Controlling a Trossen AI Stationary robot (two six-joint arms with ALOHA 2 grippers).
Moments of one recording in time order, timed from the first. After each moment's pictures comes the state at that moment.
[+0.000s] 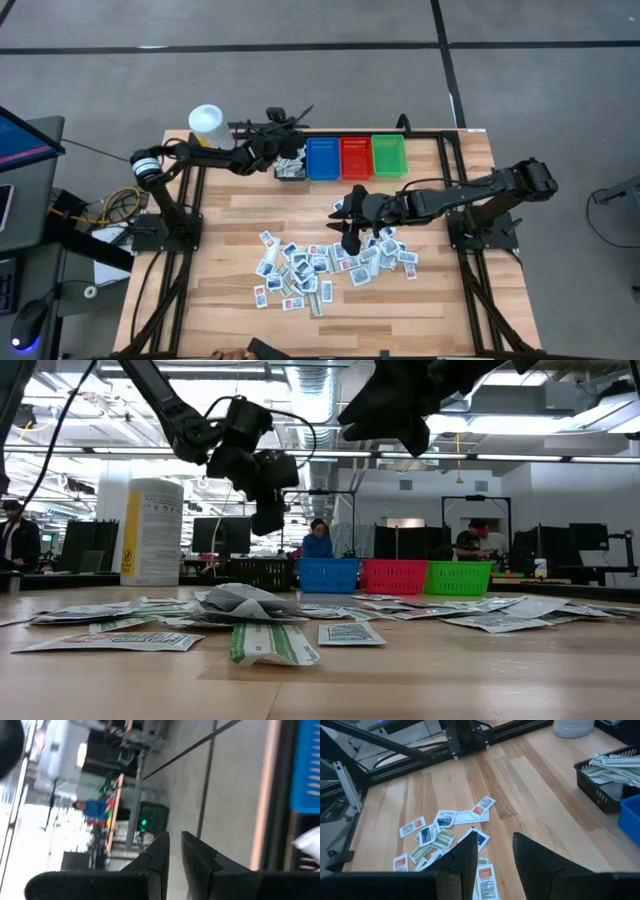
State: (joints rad) left arm 0.49 1.74 0.89 0.59 -0.62 1.15; right arm 0.15 1.46 0.96 -0.02 0.22 0.39
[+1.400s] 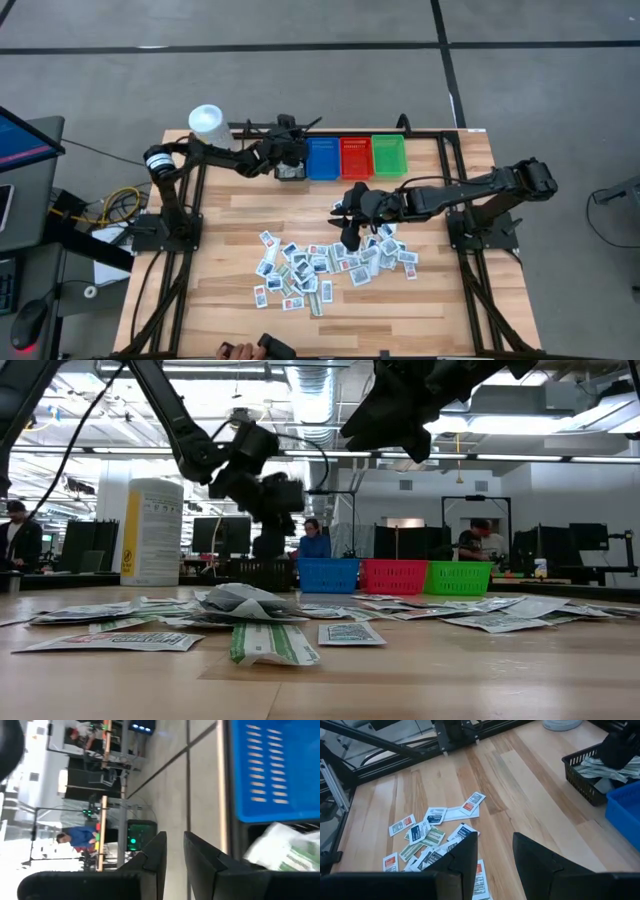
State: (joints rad) left arm 0.50 1.84 0.89 0.62 -0.49 1.22; right arm 0.12 1.46 0.96 -0.05 0.21 0.39
